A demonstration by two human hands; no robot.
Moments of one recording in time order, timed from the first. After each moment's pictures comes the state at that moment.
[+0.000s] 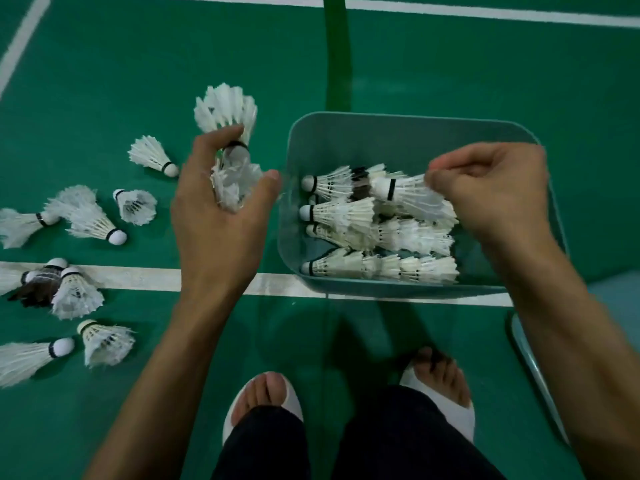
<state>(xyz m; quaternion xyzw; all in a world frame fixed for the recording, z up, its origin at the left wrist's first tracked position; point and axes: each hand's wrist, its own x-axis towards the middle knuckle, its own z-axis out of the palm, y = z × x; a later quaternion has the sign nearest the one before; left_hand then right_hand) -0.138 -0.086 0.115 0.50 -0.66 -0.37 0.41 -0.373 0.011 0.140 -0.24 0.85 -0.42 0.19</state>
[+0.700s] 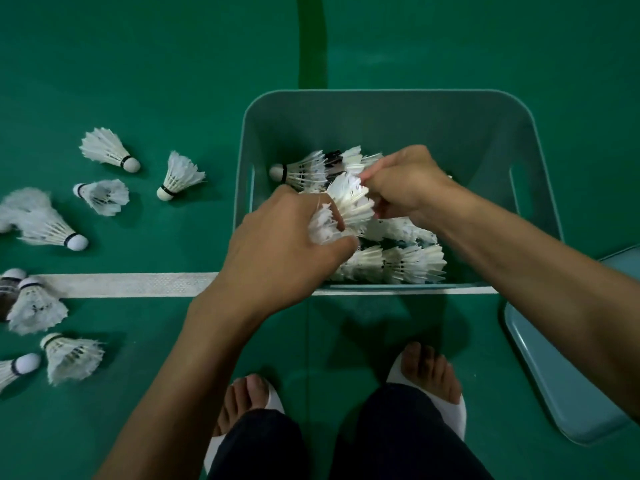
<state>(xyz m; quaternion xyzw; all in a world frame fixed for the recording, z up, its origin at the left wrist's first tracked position) -0.201 -0.061 0.112 0.42 -0.84 -0.35 0.02 -0.385 -0.038 0.091 -0.17 0.83 -0.30 0.44</state>
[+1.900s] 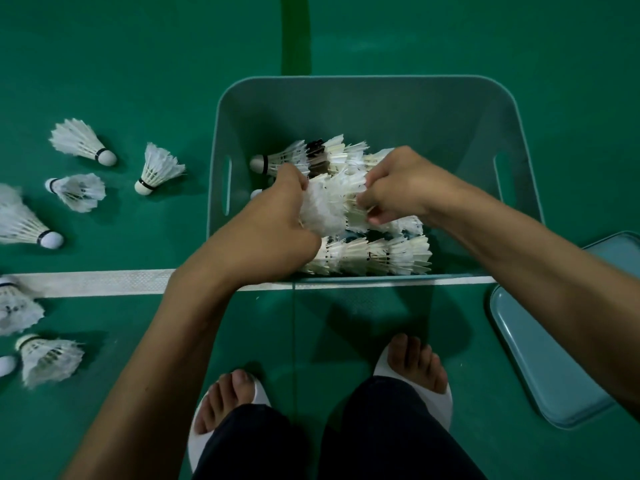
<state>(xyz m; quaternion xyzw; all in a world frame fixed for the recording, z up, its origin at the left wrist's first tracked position) -0.213 -0.077 0.108 0.40 -0.77 -0.49 -0.07 -0.401 -0.022 0.089 -0.26 0.82 -0.20 0.47</state>
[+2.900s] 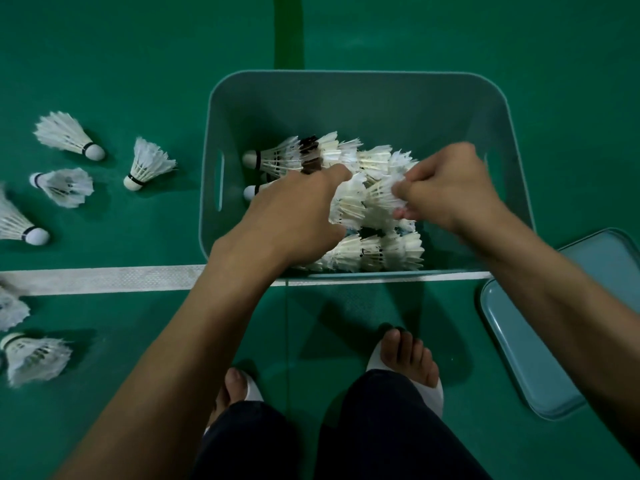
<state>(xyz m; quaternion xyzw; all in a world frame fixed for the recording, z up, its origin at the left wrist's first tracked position) -0.247 -0.073 0.092 0.33 -0.89 -0.30 -0.09 -0.421 0.020 0.086 -0.22 0.89 -0.25 0.32</state>
